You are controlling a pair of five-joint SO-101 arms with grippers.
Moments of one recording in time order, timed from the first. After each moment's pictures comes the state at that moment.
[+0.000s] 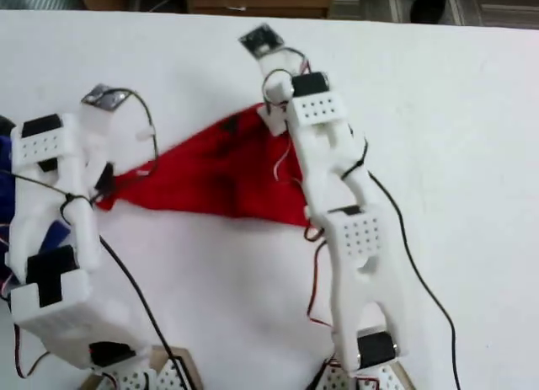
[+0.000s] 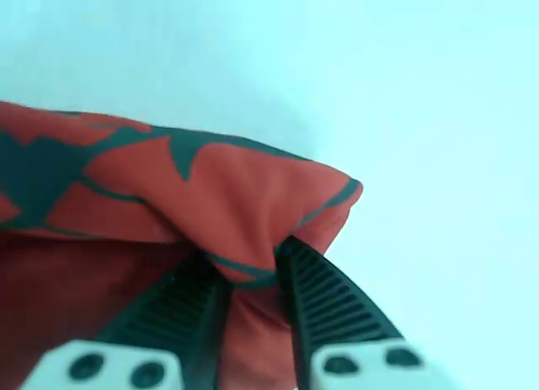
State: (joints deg) left arm -26.1 9.7 9.0 74.2 -34.2; right arm -18.4 56.2 -62.6 78.9 22.8
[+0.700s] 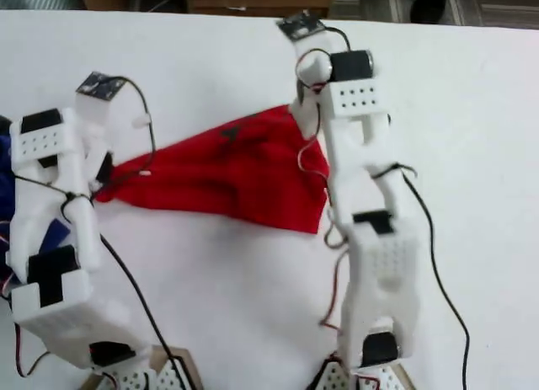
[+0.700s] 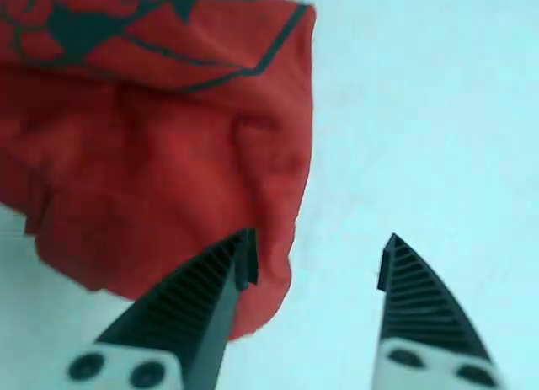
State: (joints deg) left arm -25.9 9.8 6.3 73.8 -32.5; right arm -14.1 29.1 -42.5 100.0 20.1
